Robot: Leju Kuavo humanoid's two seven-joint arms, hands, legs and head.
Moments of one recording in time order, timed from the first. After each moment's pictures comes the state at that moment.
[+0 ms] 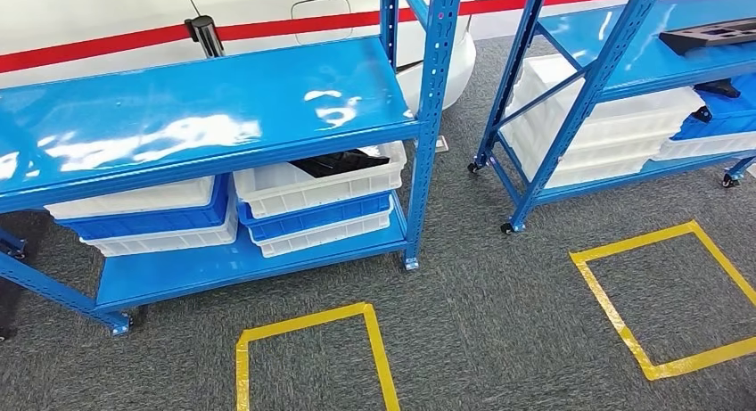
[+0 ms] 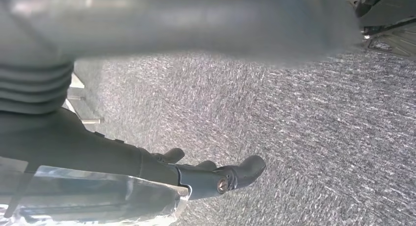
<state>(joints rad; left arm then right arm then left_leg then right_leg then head) -0.08 -0.14 0.94 -0.19 -0.97 0.23 -0.40 -0.05 0.06 0.11 -0.17 0.43 -0.20 0.21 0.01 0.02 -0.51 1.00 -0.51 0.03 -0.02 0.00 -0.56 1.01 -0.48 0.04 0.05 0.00</state>
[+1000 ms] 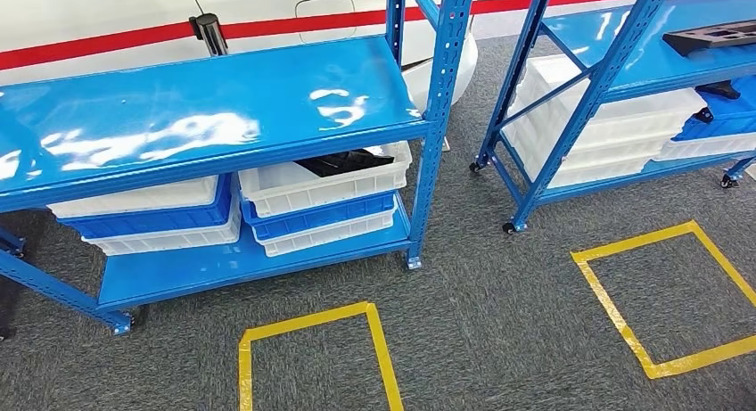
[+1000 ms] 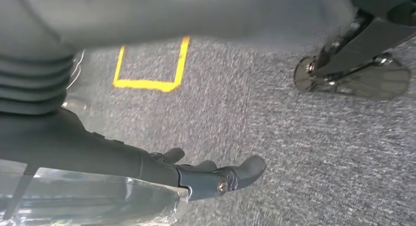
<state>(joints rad) 0.05 -0.06 0.42 -0.30 -0.40 0.10 -0.15 0.06 0.03 0.06 -0.28 0.17 -0.09 0.10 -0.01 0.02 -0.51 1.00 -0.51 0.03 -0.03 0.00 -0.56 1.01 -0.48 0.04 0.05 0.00</state>
